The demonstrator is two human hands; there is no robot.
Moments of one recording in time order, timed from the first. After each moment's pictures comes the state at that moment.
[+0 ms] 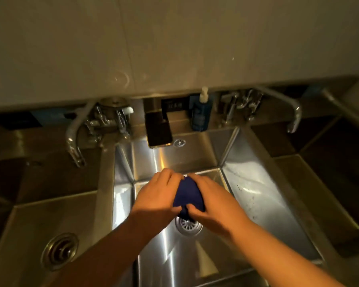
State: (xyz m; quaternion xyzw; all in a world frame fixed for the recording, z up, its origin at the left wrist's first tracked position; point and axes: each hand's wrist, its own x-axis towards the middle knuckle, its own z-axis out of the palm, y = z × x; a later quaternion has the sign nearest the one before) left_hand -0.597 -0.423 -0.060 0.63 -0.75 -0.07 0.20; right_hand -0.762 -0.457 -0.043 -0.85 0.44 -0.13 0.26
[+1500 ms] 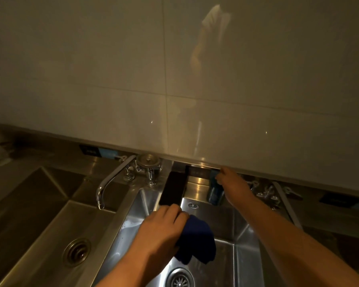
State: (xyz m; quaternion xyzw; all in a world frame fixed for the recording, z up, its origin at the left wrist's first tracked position) left_hand -0.654 -0.474 0.071 0.73 -0.68 0.05 0.10; right_hand -0.754 -0.730 0.028 -0.91 0.35 -0.11 0.17
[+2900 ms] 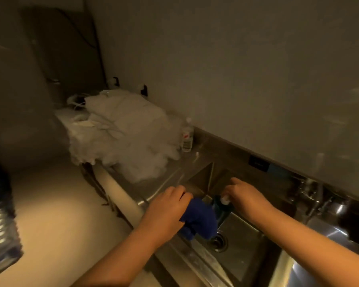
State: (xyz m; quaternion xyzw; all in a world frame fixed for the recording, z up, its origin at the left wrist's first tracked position) left_hand -0.412 0.022 0.142 0.89 -0.44 0.12 0.07; right_hand -0.461 -0.216 0.144 -1.00 0.00 -0.03 0.00
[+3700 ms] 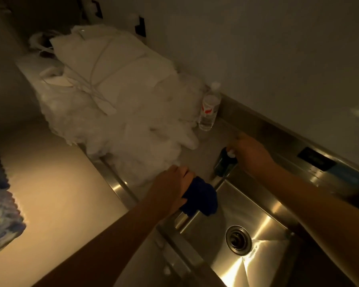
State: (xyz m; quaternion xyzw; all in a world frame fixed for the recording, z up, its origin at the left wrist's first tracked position) left_hand -0.134 -0.013 0.042 0.89 -0.44 -0.03 0.10; right_hand -0.153 -0.264 0.075 -0.99 0.08 -0.02 0.09
